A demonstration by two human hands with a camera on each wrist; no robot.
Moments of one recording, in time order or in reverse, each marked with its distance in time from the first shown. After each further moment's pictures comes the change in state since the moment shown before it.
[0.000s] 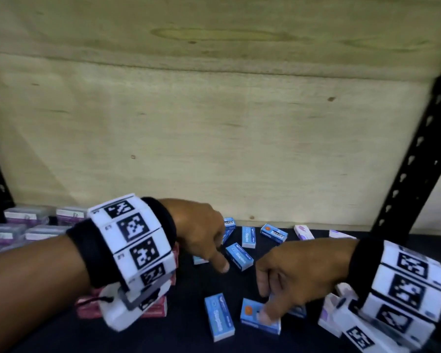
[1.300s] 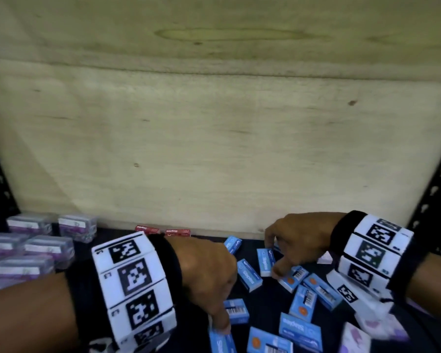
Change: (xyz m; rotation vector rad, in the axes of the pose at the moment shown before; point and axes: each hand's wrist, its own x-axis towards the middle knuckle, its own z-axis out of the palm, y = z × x) left_hand 0.003 0.013 0.015 0.044 -0.119 0.146; right_hand 0.055 0.036 -0.052 -0.193 0.069 0.143
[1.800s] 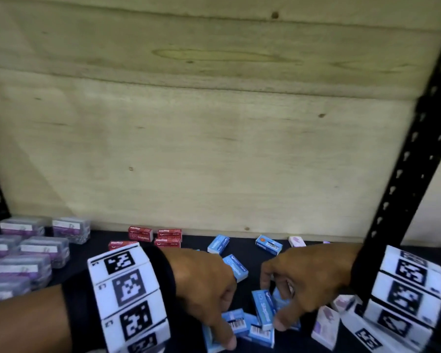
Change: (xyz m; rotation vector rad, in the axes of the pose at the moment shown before) left_hand -0.022 0.025 0.014 -0.097 0.042 0.041; right_hand -0.068 -0.015 0.037 0.112 -0.074 -0.122
